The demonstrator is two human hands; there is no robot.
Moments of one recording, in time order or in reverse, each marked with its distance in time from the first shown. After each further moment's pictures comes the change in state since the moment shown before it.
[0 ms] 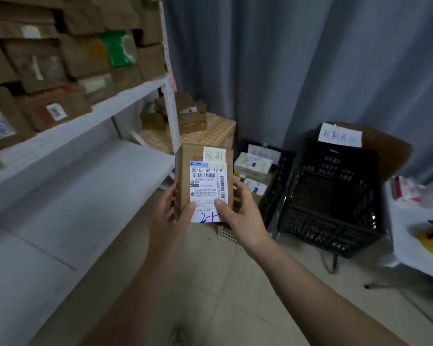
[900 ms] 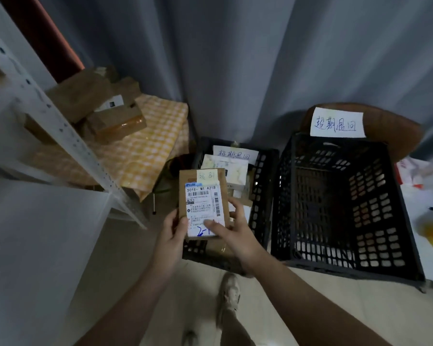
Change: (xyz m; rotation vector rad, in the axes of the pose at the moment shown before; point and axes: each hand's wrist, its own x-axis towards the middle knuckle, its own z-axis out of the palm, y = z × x) left_hand 0.349 -0.195 0.170 0.127 -0.346 -0.420; right_hand 0.332 0.134 -0.092 0.093 0.182 0.464
